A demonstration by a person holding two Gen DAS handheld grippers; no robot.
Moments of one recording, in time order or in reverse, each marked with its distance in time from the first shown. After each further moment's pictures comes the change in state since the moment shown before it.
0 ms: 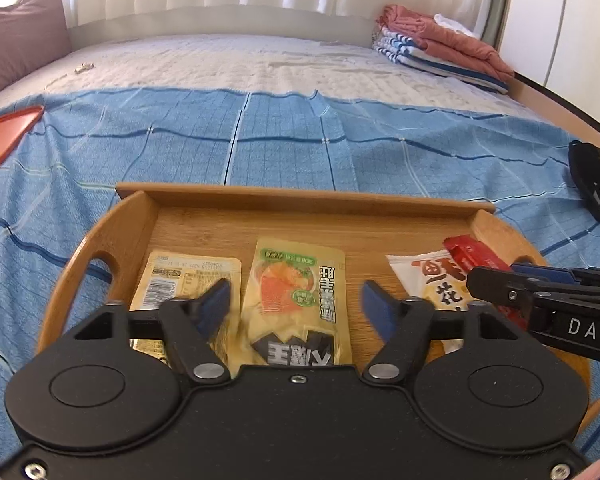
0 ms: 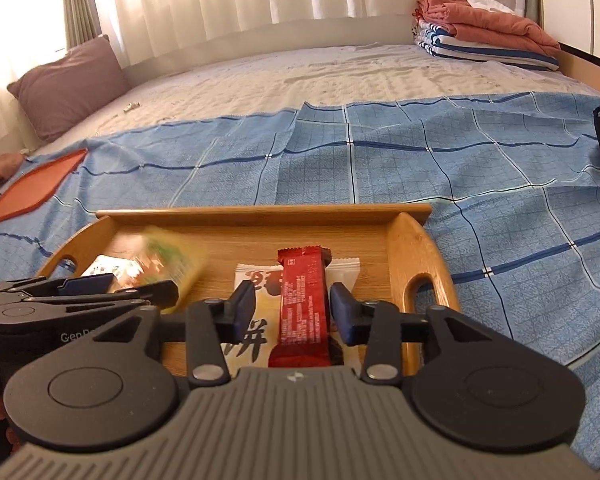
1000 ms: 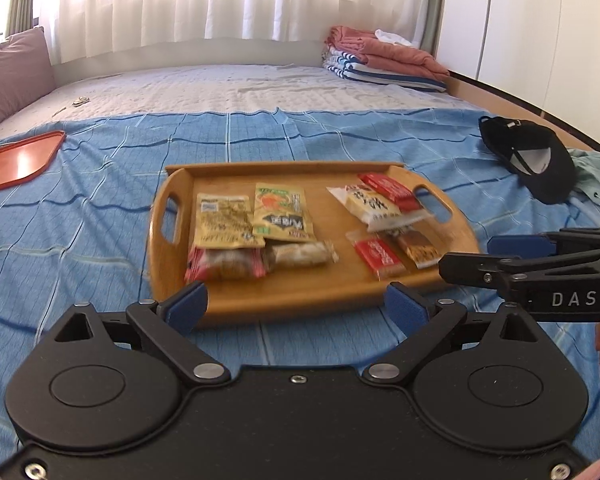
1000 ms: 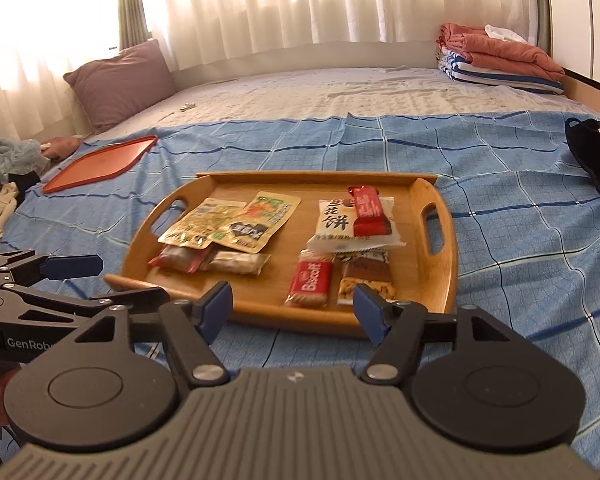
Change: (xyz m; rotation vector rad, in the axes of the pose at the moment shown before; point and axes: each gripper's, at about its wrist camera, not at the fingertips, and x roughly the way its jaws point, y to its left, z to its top) left arm -0.196 0.021 -0.096 0.106 -0.062 -0.100; right arm -0.147 0.053 -0.079 -0.082 -0.050 0.058
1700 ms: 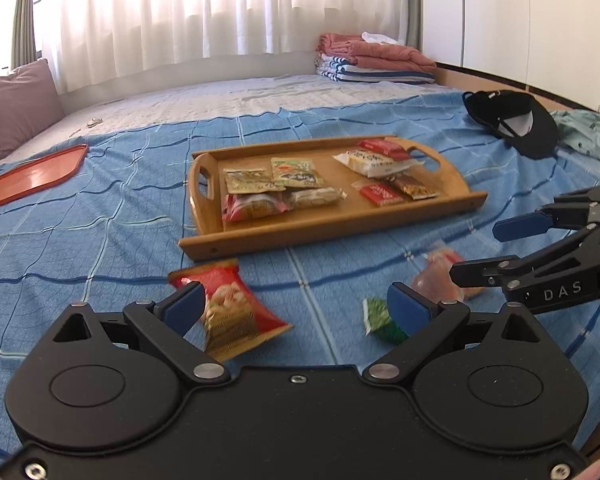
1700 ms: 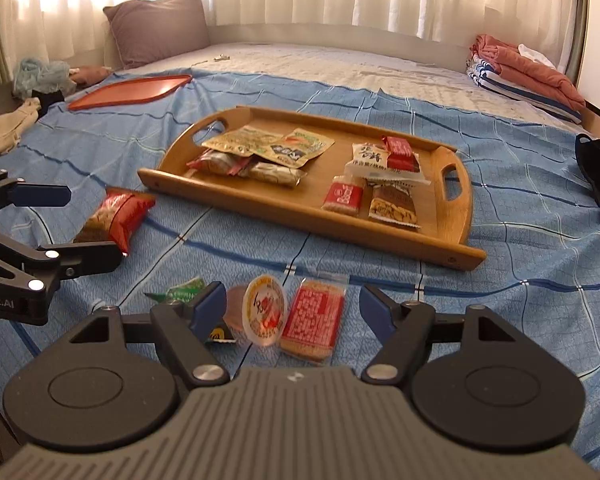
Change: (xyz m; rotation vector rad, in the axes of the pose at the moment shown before) left arm -0.061 0.010 -0.077 0.109 -0.050 0.042; right arm -0.023 0.035 -0.065 -0.184 0.073 -0.016
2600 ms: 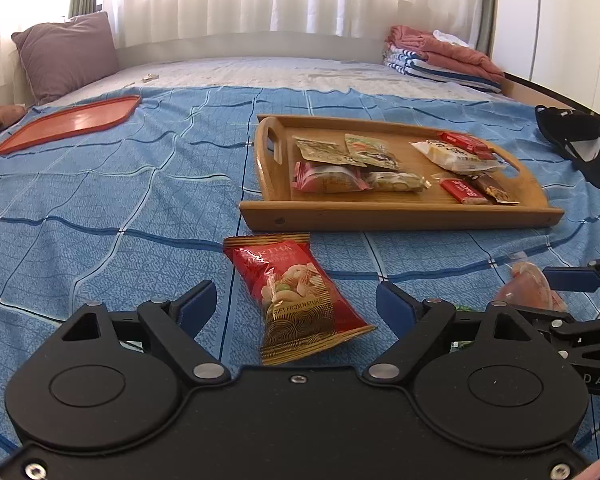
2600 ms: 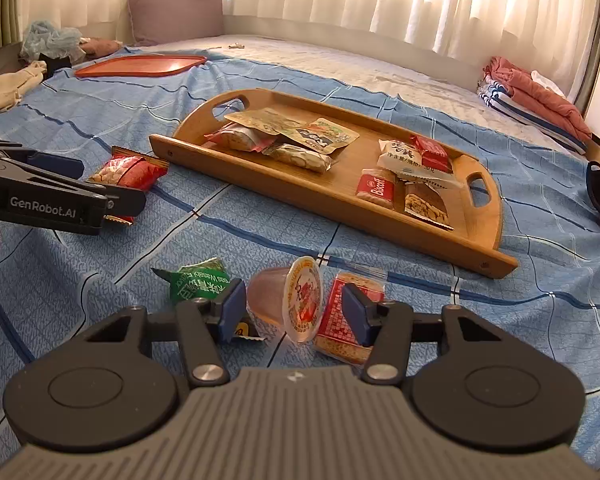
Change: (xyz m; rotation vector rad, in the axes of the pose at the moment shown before) left arm 0.050 0.039 -0.010 -0.176 0.052 0.121; right arm 0.026 0.035 -0.015 -0.104 -0.014 -0.041
